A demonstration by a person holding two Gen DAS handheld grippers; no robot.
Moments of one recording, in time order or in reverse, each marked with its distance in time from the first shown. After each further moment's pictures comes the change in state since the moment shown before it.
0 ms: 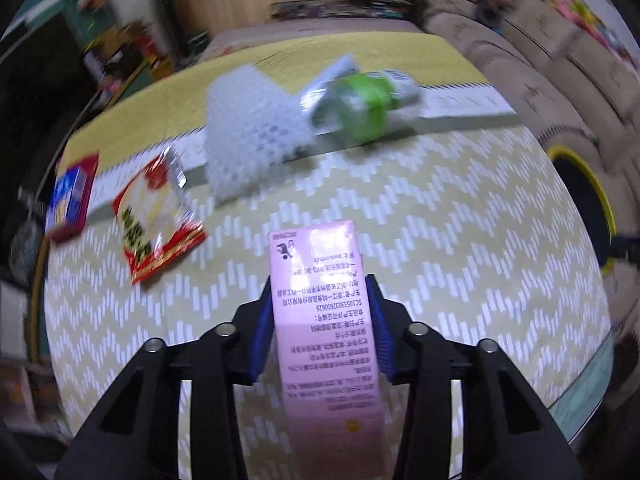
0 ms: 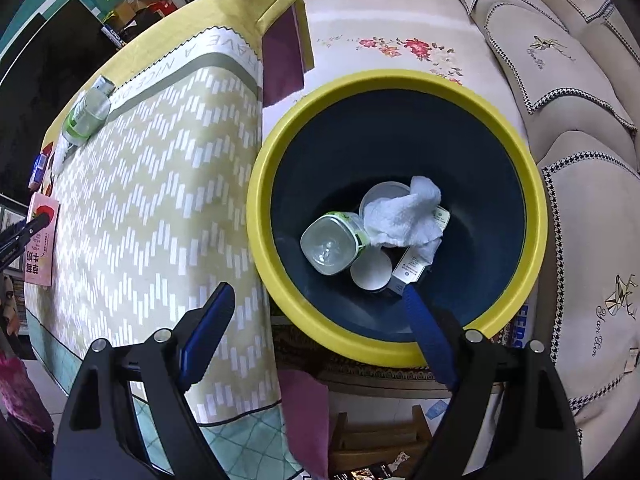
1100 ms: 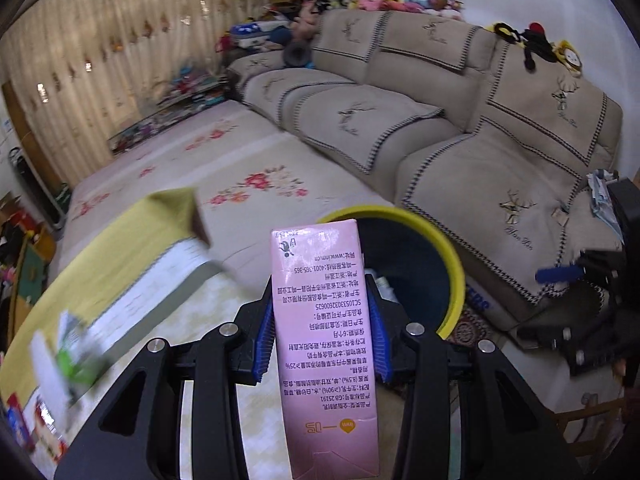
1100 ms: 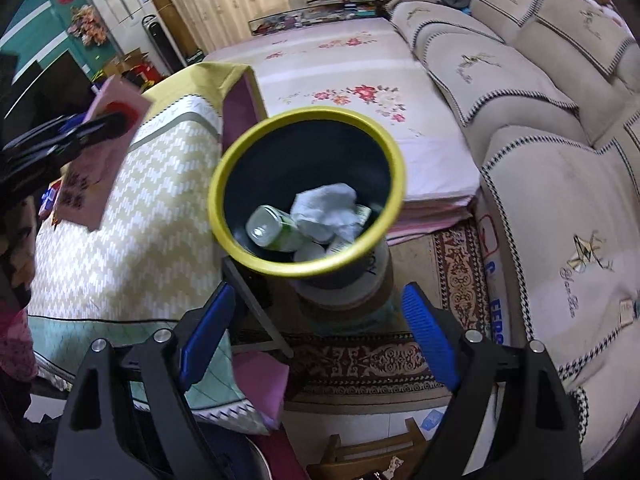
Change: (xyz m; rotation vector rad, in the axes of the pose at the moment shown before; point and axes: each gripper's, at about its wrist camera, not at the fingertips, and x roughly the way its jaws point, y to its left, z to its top) left arm -0.069 -0.295 0.091 0.457 -0.275 -0.331; right arm -0.096 -0.072 -0.104 0.125 -0.233 -0.055
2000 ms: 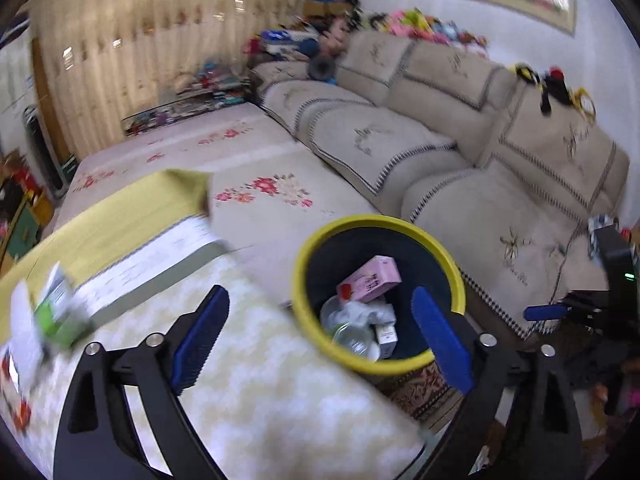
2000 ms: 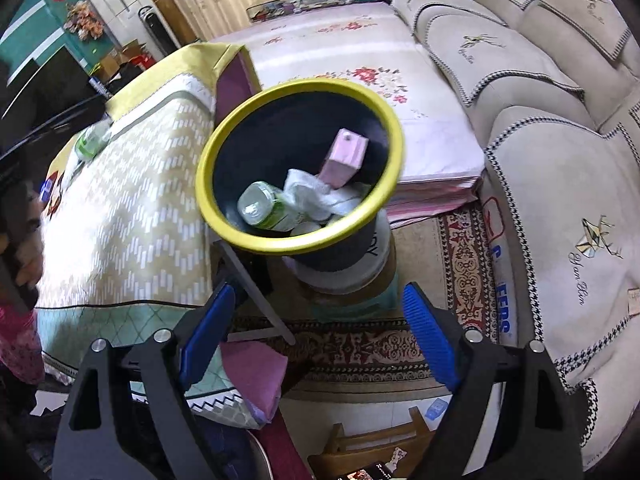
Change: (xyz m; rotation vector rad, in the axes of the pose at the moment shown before) left arm -0.019 0.042 -0.049 -0.184 -0.097 0.002; right arm 0.029 0.008 -0.008 -0.021 0.059 0.031
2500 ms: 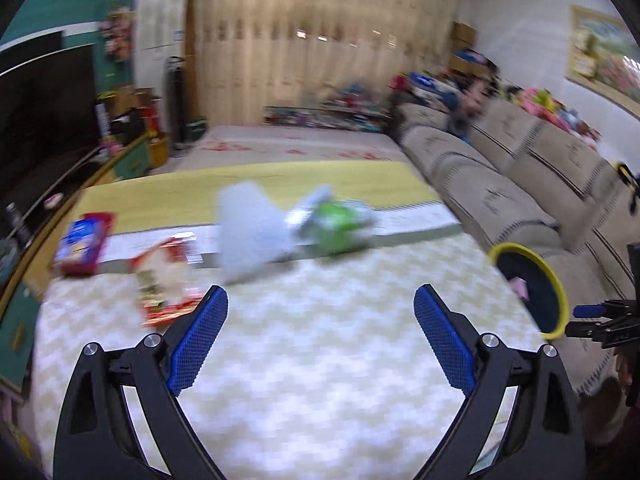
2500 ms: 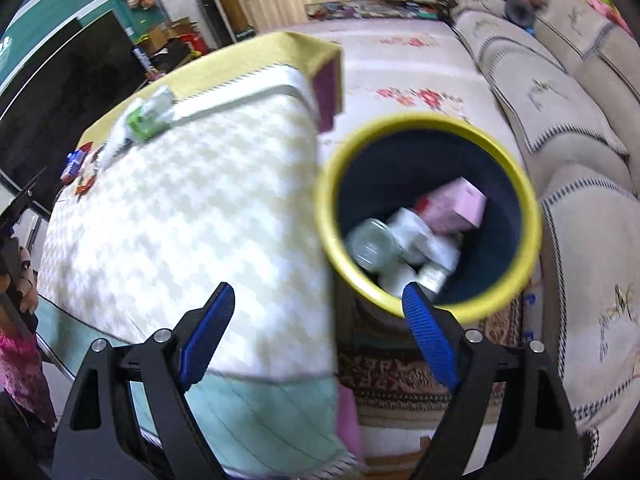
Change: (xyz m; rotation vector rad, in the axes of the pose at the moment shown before) left arm -0.149 0.220 -0.136 -0.332 -0.137 0.345; right arm 0.030 0.139 0.043 -0.177 -0.039 0.067
